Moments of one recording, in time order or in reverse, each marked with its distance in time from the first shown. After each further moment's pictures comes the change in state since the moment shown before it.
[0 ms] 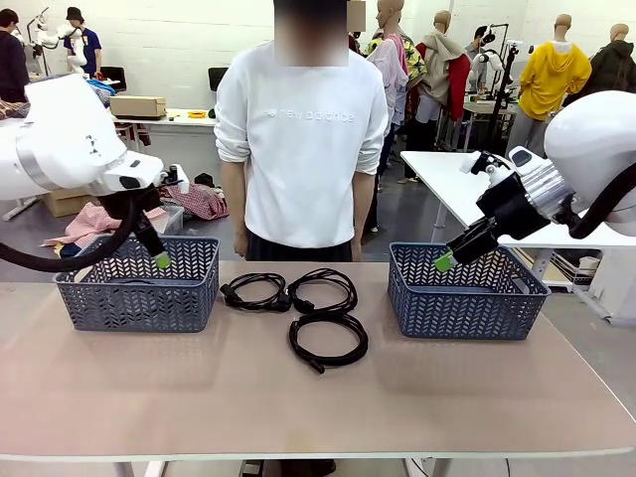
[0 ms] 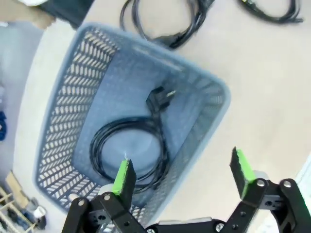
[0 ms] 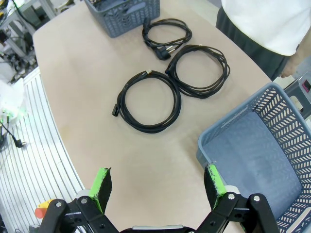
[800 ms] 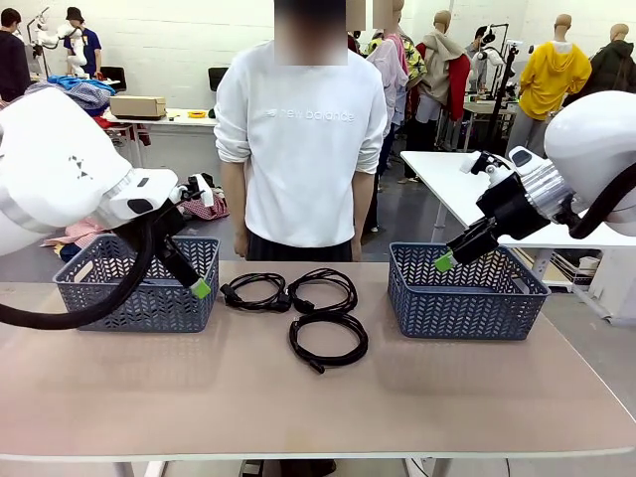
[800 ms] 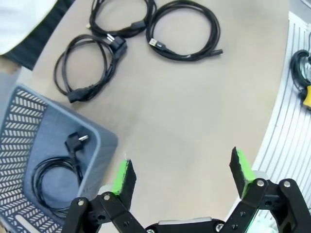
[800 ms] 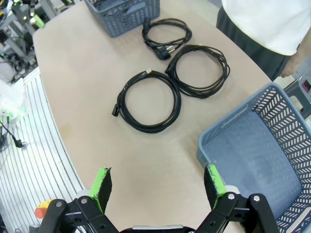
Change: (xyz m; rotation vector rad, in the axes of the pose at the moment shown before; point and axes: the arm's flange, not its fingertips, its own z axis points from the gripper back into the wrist) left arm -0.004 -0.126 0.009 -0.122 -0.189 0.005; right arm 0.000 0.000 0.000 0.000 0.000 0.000
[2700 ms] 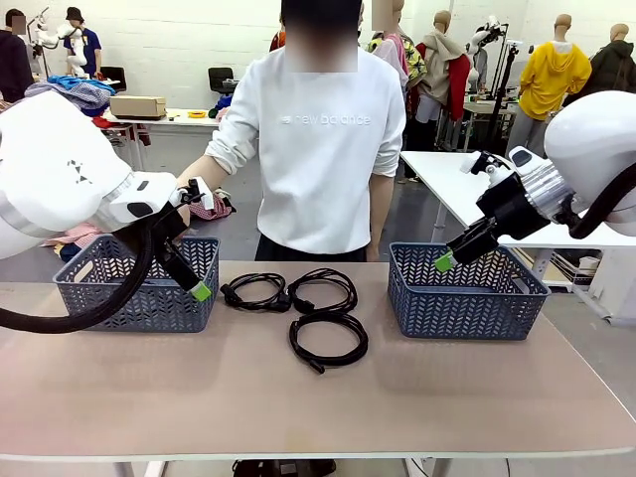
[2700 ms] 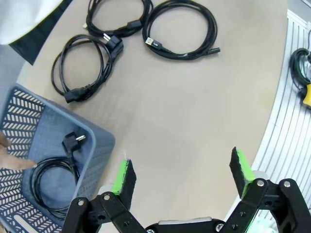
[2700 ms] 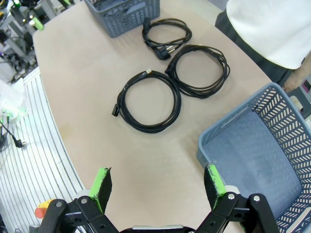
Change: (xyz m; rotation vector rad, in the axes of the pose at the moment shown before) left arm -0.001 -0.002 -0.001 0.000 -0.002 -0.003; right arm 0.000 0.000 0.000 0.000 0.000 0.000
